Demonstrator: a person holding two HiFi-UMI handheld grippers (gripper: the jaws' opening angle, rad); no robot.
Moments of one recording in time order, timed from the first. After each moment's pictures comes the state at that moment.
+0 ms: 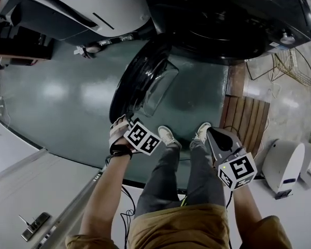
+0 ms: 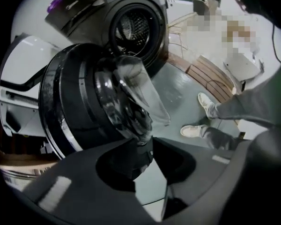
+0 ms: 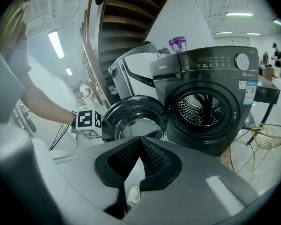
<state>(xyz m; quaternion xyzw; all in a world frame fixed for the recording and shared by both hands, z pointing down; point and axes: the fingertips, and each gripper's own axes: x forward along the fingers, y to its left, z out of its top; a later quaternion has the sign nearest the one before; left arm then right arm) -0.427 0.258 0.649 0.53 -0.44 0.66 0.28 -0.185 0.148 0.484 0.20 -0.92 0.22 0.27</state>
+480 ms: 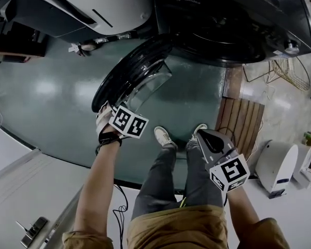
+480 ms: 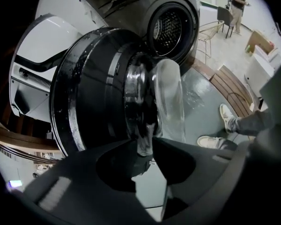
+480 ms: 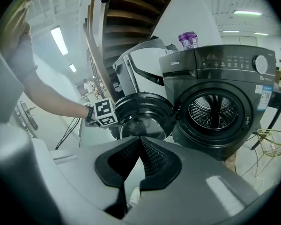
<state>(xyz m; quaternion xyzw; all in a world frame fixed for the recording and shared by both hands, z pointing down) -0.524 0.213 0.647 0.49 -0.53 0.63 0.29 -0.242 0.155 0.482 0.17 -0.92 0.21 0.29</state>
